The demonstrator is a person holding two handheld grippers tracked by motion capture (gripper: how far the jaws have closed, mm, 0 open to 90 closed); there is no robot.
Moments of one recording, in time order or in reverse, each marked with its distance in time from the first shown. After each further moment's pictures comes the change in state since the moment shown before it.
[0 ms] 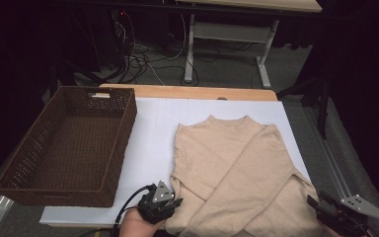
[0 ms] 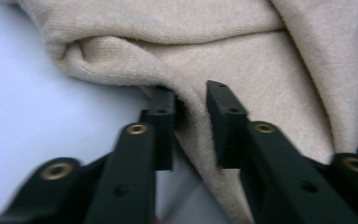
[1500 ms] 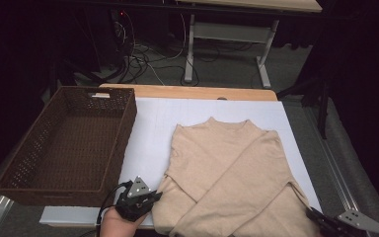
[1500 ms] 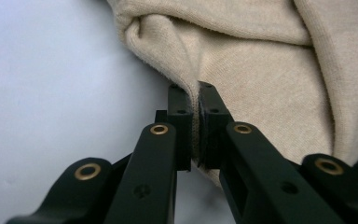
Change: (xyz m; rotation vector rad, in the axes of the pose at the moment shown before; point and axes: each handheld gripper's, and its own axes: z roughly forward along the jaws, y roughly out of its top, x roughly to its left) left arm 0.026 -0.021 -0.043 -0.021 0.049 -0.110; right arm 0.019 -0.021 -0.021 0.045 0.136 -0.053
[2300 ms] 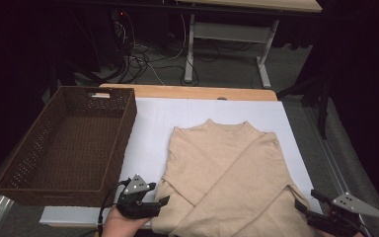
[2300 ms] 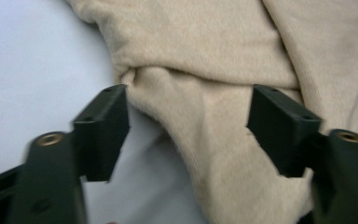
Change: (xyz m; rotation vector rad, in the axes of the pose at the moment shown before) left arm 0.005 0.012 0.006 -0.060 -0.051 -0.081; right arm -0.003 0.038 0.023 -0.057 0.038 0.005
